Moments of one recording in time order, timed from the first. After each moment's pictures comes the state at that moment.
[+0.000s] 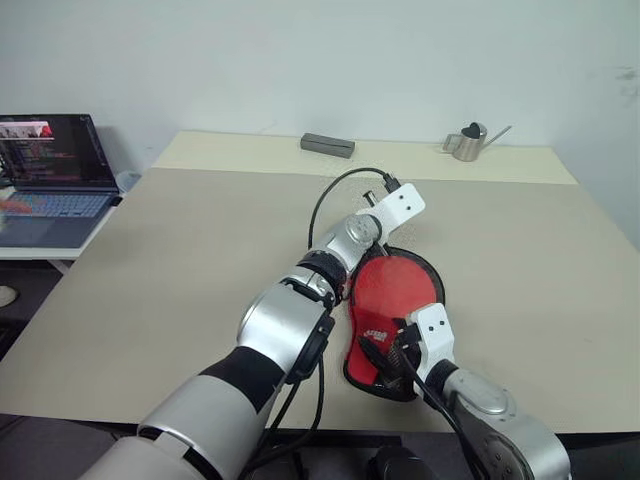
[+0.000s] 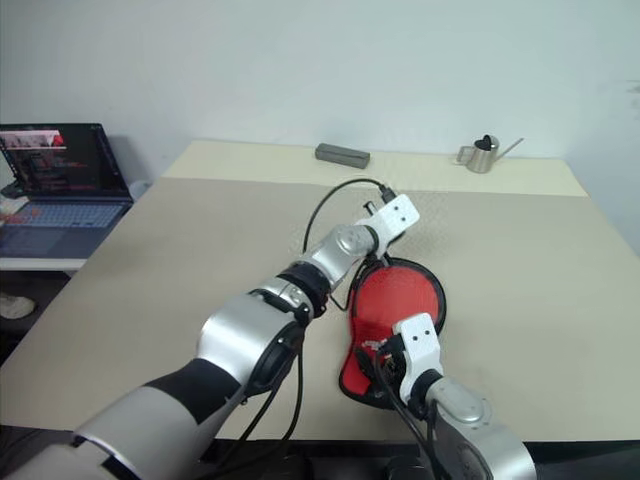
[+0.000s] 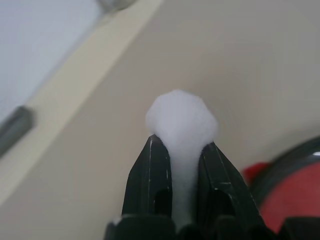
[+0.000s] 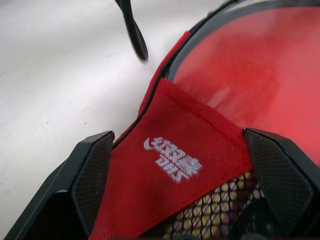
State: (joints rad) left arm -1.34 -0.10 -0.08 1.42 0.39 -0.04 -0.41; right arm 0.09 -0.18 0.24 -0.62 0.26 0.84 0.24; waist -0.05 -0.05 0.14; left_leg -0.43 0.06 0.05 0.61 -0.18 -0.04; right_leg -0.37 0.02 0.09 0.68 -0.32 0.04
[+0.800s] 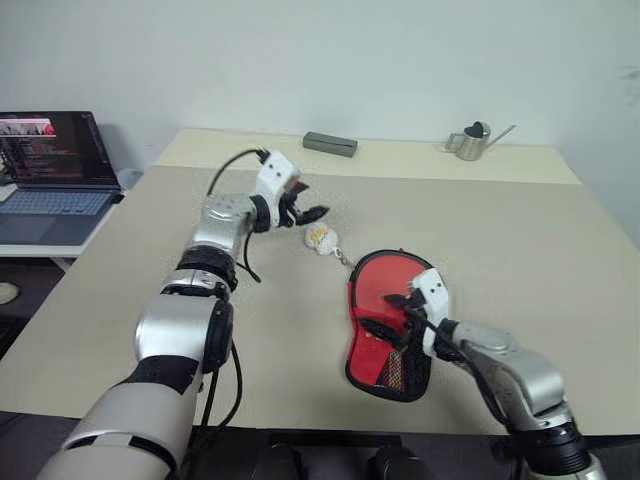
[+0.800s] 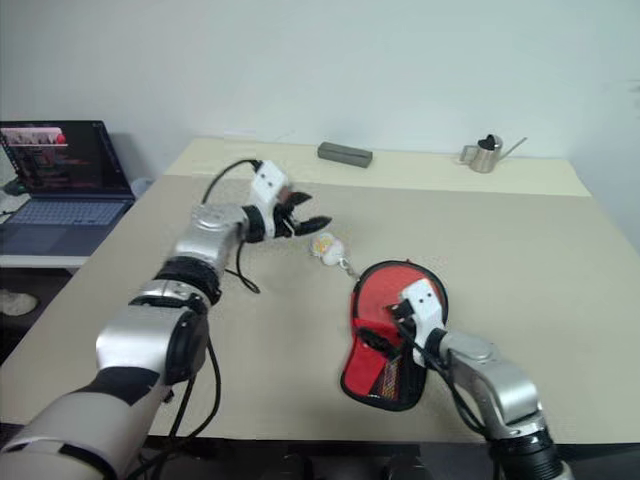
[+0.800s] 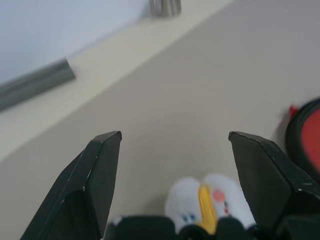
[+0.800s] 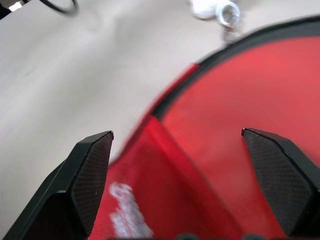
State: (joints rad) left arm -1.13 0.38 0.10 0.99 -0.03 0.00 -1.04; right arm -0.20 -0.38 0.04 -0.35 0.45 0.90 0.54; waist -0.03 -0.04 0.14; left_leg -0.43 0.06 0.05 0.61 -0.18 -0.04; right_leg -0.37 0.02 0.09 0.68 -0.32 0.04
